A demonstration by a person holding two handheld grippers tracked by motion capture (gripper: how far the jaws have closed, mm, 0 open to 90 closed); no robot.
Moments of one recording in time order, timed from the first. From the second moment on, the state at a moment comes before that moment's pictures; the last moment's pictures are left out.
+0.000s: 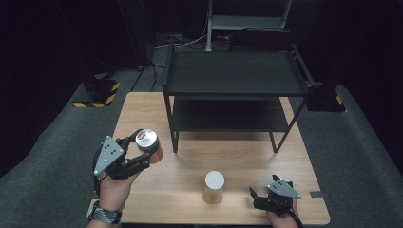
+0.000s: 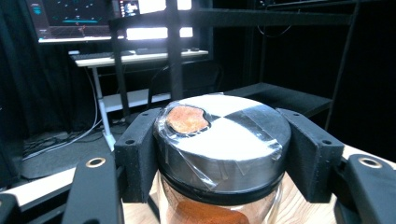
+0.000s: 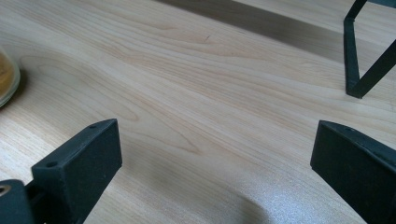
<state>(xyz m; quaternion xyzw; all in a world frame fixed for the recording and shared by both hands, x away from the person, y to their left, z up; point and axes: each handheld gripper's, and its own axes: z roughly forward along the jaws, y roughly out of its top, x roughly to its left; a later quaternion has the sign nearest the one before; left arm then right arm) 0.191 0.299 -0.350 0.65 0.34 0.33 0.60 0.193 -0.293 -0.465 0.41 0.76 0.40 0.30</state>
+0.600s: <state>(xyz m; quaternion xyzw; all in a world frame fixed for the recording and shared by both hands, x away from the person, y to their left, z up) 0.207 0.281 -0.304 0.64 0.31 0.32 0.62 0.194 -0.293 -0.464 0.41 0.77 0.40 0.29</state>
